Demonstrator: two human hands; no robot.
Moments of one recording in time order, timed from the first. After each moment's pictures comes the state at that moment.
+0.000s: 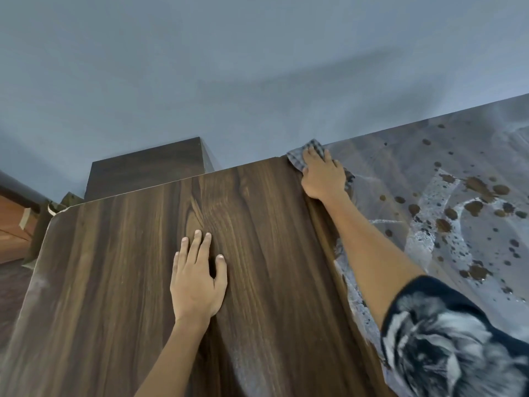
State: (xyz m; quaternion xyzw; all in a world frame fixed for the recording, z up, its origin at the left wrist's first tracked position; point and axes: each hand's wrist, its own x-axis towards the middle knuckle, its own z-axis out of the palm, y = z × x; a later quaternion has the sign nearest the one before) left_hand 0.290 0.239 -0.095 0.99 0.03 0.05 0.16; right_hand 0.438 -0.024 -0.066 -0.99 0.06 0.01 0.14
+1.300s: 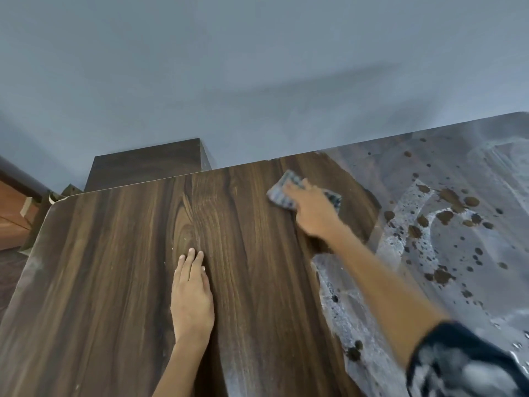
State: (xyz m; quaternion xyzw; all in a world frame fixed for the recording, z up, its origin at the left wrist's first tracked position) left_hand 0.240 0.205 -0.091 0.95 0.11 0.05 0.27; right_hand 0.371 -0.034 -0.073 -0.98 -0.03 0.03 0.20
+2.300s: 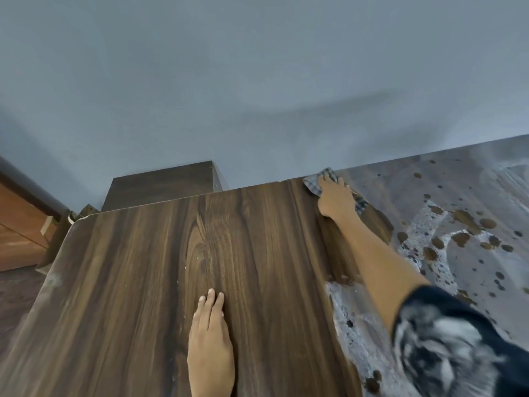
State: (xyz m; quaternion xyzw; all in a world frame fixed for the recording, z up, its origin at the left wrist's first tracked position) left_hand 0.208 0.201 -0.117 0.97 0.06 0.11 0.19; right_hand 0.428 -0.061 -0.053 -0.98 0.07 0.00 0.17
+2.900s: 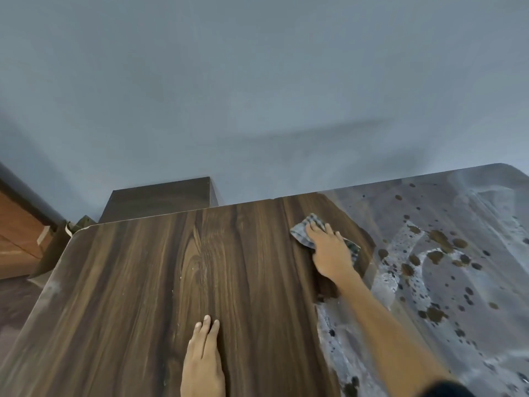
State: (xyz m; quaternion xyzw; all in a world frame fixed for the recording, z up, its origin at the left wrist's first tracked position) left_hand 0.193 0.205 -0.141 0.95 -0.01 0.24 0.17; right_hand 0.347 -0.057 -0.074 -0.98 0.00 -0.02 0.20
